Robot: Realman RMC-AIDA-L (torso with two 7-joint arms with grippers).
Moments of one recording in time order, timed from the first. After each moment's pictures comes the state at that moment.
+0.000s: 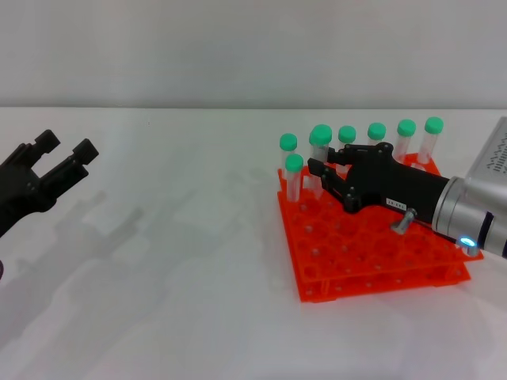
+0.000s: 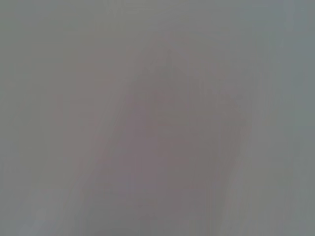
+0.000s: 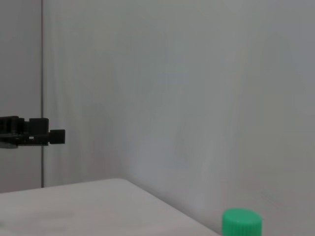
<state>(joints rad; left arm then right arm) -0.30 -2.07 0.60 0.47 1.37 1.47 -1.16 0.61 2.02 -1.69 -0.47 -0.71 -0.94 0.80</state>
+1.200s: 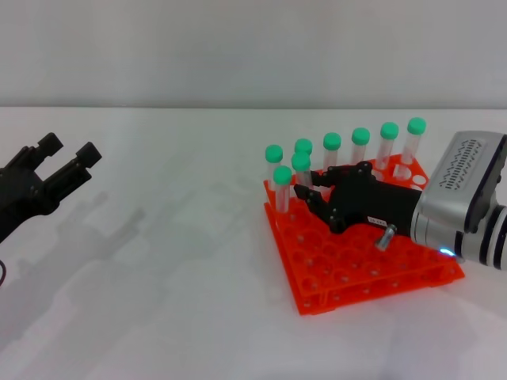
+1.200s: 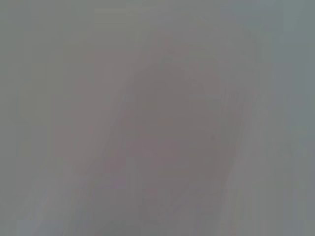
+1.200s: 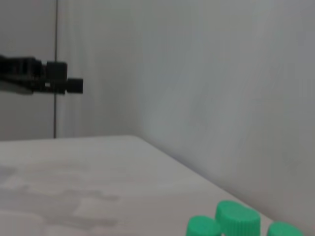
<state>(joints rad) -0.30 -2.07 0.60 0.46 1.37 1.47 -1.14 0.64 2.03 -1.81 -0.47 -0.71 -0.81 0.79</state>
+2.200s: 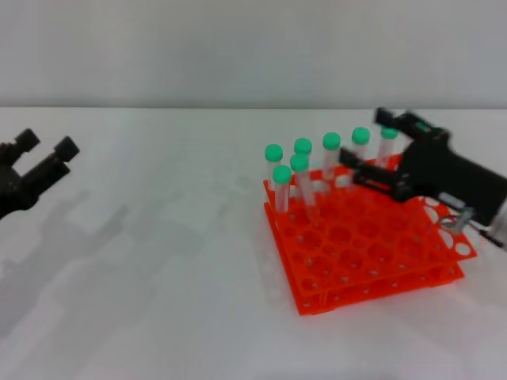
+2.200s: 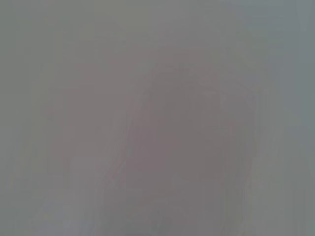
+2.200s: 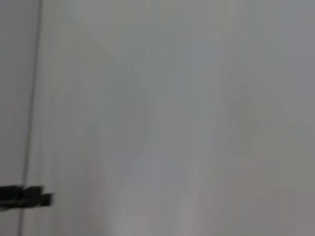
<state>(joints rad) -0.29 -2.07 0.57 0.47 1.37 1.46 -1.14 0.41 2.00 -1.64 -0.65 -0.66 -1.07 0.77</state>
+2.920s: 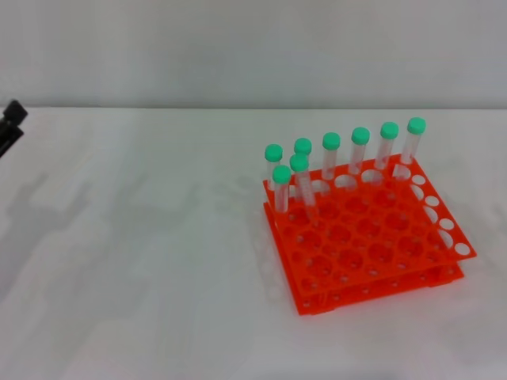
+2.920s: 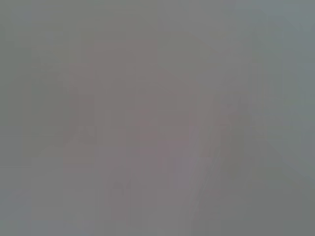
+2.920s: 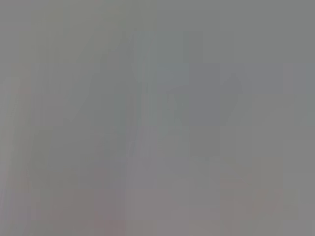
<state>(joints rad) -0.31 -2.07 0.50 0.46 1.23 1.36 -1.00 0.23 2.00 -1.12 -0.38 -0.65 -1.37 0.62</state>
